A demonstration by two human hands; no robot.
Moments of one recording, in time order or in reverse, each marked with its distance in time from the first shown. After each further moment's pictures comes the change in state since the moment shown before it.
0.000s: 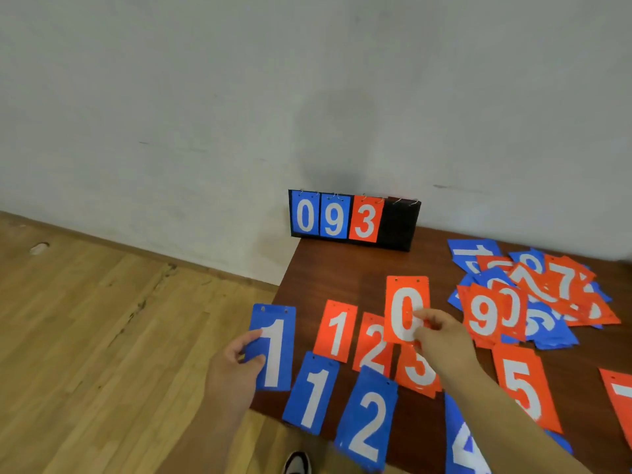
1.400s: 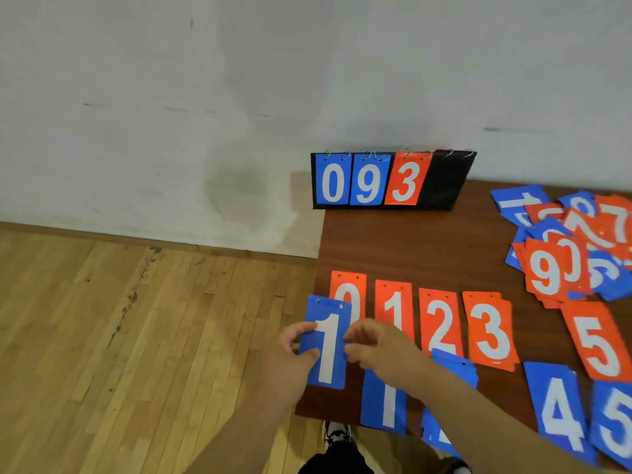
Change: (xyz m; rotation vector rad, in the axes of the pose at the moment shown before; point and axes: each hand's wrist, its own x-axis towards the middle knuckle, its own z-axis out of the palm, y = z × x) left_hand 0.124 -0.025 -0.044 0.216 -0.382 -0.103; right_hand -0.039 -0.024 0.211 -0.156 -0.568 0.037
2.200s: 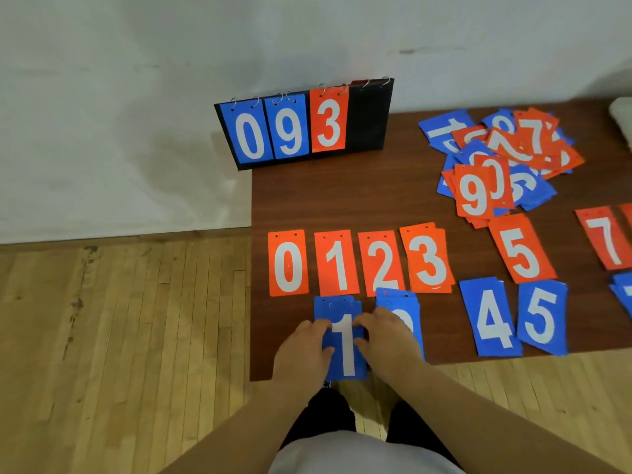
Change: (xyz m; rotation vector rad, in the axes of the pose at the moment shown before) left_hand -0.013 -0.058 0.109 0.894 -0.335 0.318; right_hand -0.039 0.131 -0.009 -0.634 0.323 0.129
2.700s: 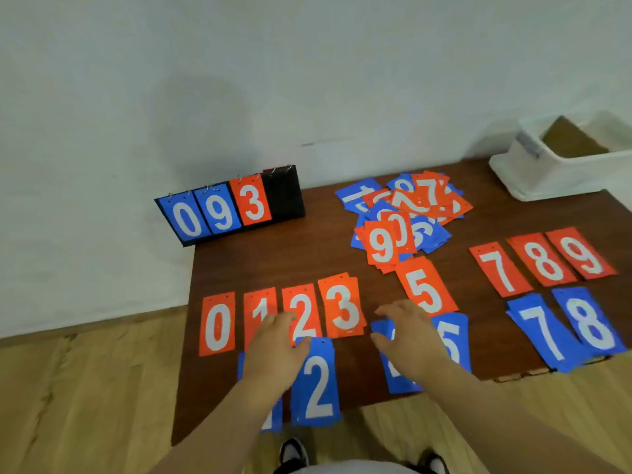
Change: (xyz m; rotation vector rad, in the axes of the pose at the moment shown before) left_hand 0.016 0.154 -0.018 0.069 0.269 0.069; right_hand -0.039 0.155 -0.141 0.155 0.286 0.033
